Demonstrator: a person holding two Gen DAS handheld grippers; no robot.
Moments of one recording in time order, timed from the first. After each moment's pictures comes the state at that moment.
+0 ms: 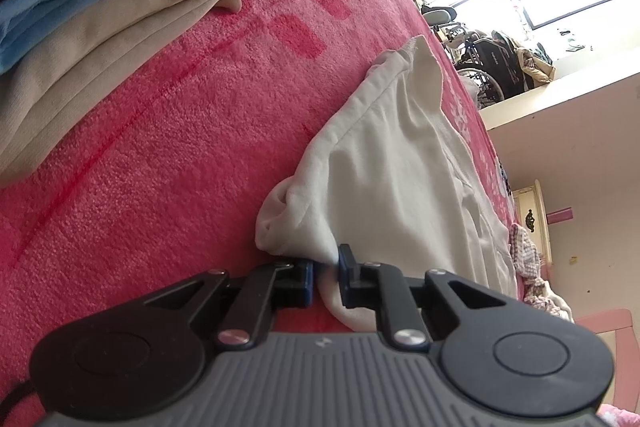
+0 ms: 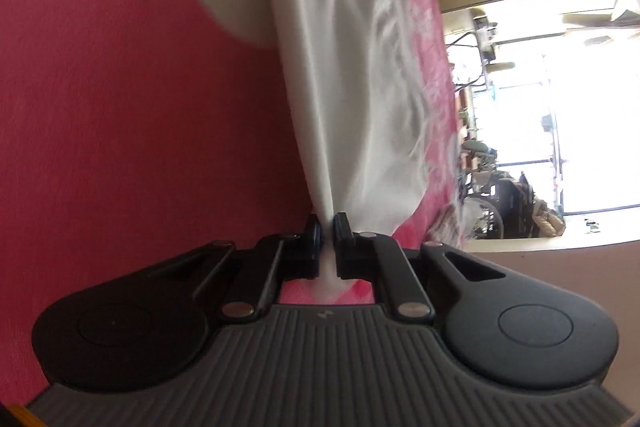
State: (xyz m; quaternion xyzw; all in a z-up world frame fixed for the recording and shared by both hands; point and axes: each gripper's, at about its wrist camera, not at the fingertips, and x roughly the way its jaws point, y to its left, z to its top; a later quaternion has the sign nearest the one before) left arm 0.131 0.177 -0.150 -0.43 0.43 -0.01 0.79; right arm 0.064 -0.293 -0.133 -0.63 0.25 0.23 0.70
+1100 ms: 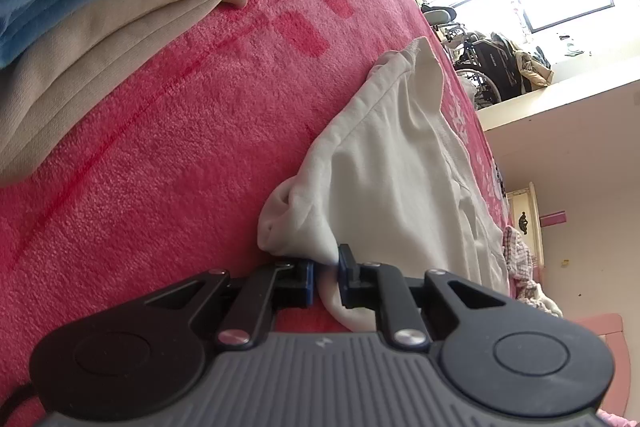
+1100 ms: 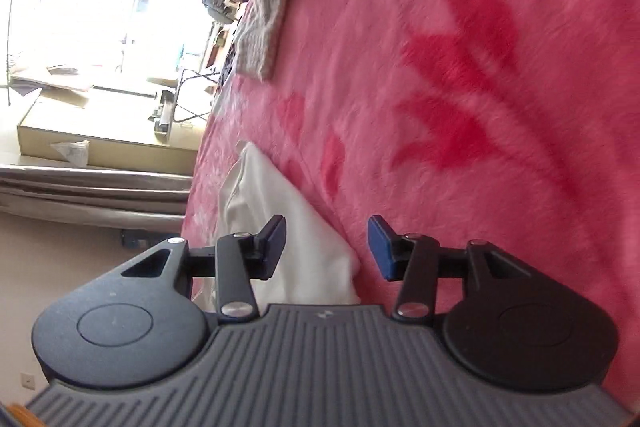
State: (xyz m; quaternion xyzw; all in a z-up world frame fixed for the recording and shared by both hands) left arm 0.125 0.178 -0.159 -0.44 0.43 -0.01 0.79; right arm 0.080 -0.502 -0.130 0.56 0.36 -0.01 0.74
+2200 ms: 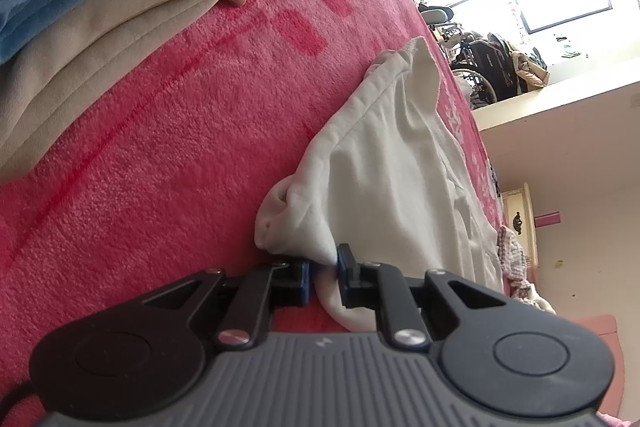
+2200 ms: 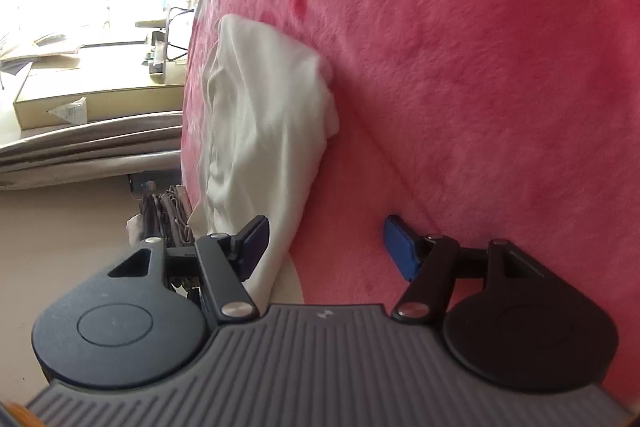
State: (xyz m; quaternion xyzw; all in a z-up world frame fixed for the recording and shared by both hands) left arm 0.123 0.186 -0.162 -0.46 0.43 -0.02 0.78; right arm 0.057 -0.441 -0.168 0.61 0.43 0.04 0.67
